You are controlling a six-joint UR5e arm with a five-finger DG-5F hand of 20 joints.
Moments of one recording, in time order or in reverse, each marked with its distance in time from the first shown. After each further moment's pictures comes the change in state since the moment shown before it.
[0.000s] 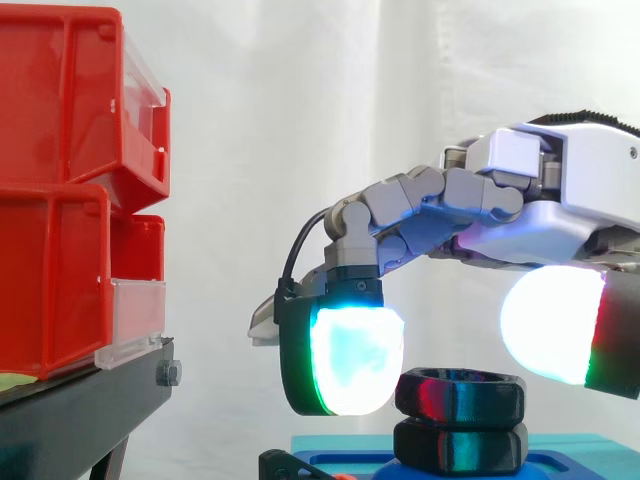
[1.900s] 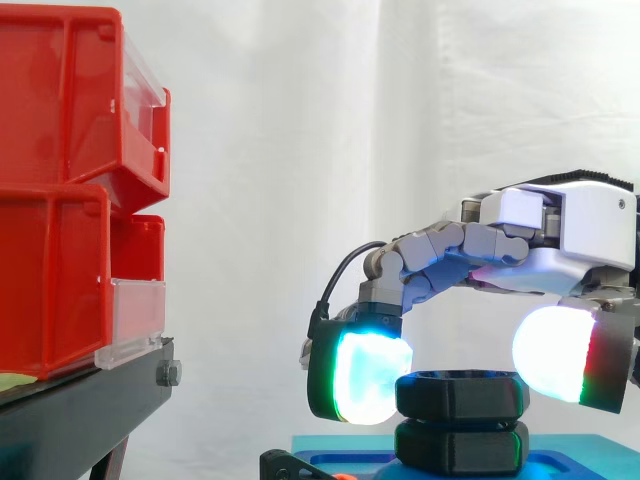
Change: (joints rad) arm -0.090 0.000 -0.035 0.028 -0.089 -0.008
